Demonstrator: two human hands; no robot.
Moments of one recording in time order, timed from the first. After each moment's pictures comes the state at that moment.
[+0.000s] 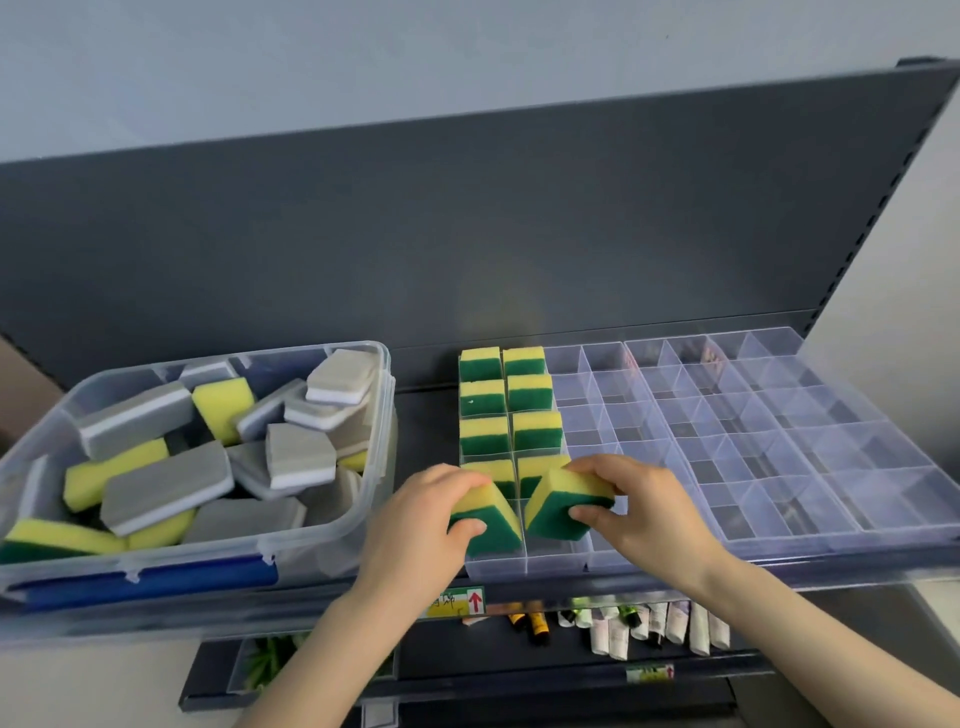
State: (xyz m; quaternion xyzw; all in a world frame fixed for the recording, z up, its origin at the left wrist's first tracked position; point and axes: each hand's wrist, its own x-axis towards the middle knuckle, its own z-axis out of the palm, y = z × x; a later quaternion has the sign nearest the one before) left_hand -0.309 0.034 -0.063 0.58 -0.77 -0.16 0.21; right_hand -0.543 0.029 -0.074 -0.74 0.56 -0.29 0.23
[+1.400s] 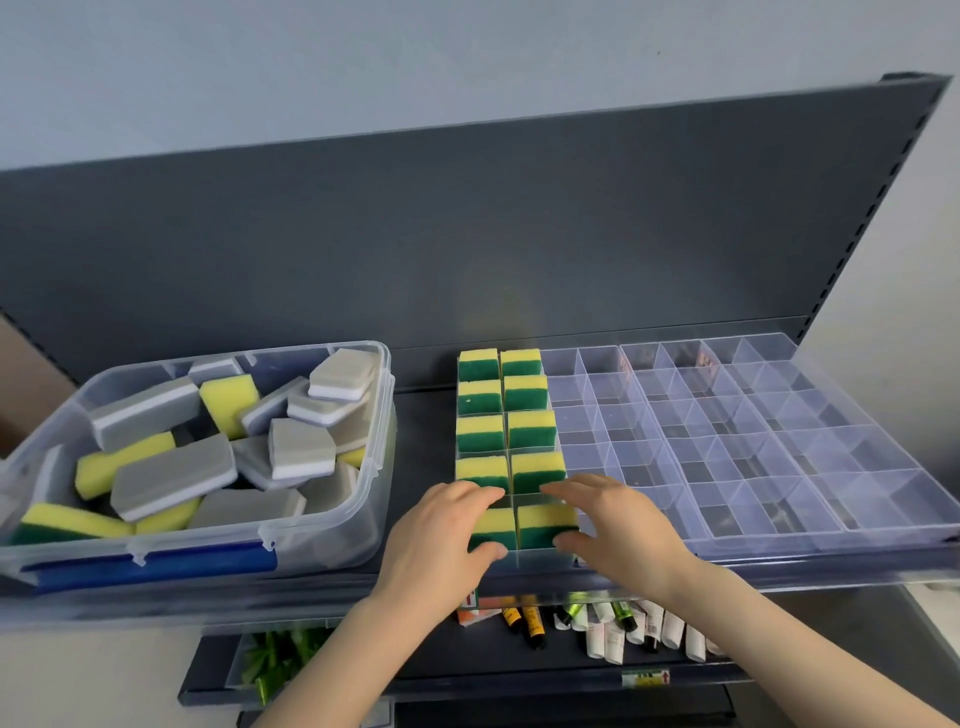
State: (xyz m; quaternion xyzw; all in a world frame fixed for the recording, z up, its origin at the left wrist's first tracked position) left_hand -0.327 0.044 -0.082 0.56 -0.80 -0.12 0.15; right_hand -0.535 0.033 -0.086 -0.80 0.57 -0.12 0.18
